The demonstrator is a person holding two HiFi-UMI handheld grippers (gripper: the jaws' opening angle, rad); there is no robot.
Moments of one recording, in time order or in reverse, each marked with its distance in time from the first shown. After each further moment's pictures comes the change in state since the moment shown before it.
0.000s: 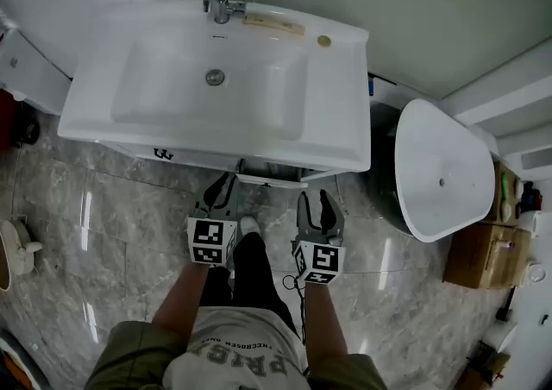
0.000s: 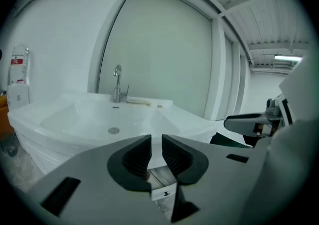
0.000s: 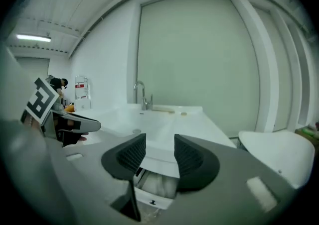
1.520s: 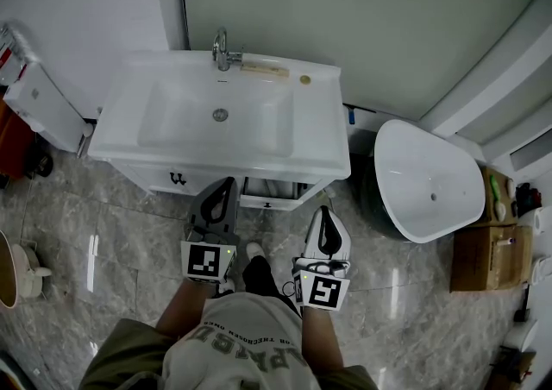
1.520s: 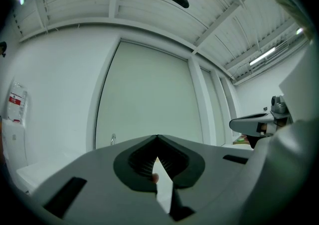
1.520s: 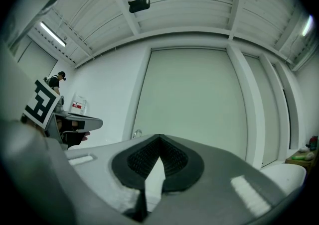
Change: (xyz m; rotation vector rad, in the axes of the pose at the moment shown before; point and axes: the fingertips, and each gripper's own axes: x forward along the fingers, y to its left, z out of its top) left arm -0.158 -0.050 0.188 0.138 -0.529 -0.040; right arm -0.146 0.044 0.180 -0.138 -0.414 -0.103
